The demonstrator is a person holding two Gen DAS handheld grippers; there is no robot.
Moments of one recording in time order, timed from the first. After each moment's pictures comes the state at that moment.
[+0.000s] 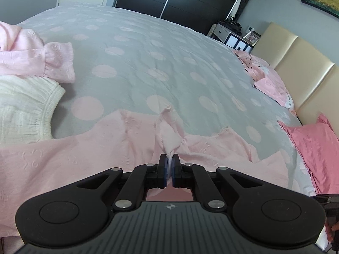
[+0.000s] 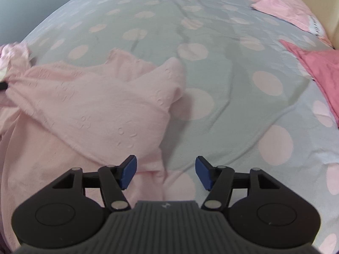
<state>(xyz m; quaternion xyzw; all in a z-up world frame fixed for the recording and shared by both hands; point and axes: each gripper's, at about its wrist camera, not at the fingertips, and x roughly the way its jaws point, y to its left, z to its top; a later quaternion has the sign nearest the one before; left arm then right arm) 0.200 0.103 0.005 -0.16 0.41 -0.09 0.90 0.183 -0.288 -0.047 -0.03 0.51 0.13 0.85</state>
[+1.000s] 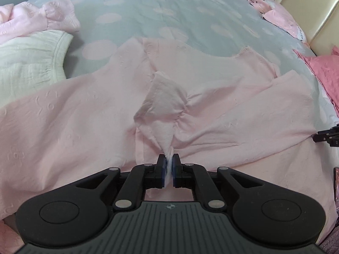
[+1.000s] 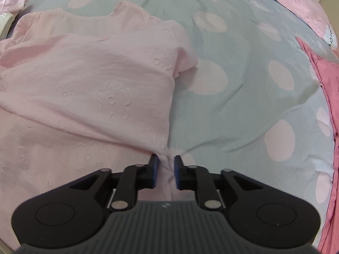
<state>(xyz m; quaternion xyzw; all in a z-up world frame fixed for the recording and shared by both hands) 0.164 0.110 -0.040 -0.04 0.53 -0.09 0.84 0.194 -0.275 -0.063 -0.12 0.58 0.10 0.80</state>
